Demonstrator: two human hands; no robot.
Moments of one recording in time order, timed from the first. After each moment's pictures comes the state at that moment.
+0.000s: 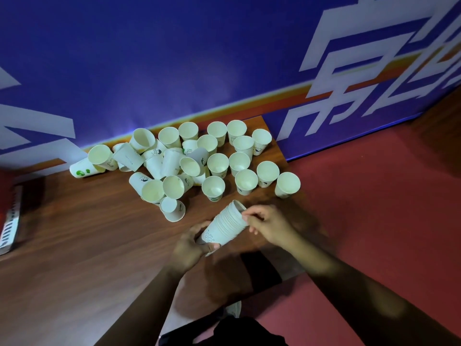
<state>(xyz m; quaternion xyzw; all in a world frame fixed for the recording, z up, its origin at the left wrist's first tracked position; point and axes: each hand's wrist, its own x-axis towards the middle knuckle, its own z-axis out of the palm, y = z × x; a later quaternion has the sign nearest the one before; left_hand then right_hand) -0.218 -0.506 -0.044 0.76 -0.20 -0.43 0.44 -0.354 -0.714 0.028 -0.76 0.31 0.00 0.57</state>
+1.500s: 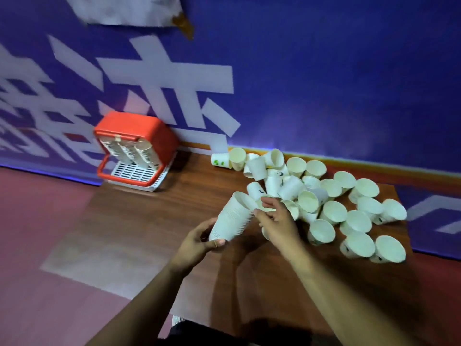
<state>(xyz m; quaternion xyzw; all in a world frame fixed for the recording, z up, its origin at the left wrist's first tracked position) -0.155 -0.320 0.032 0.73 -0.03 -0.26 0.64 -0.176 -0.550 0.078 -0.76 0.19 0.01 0.63</state>
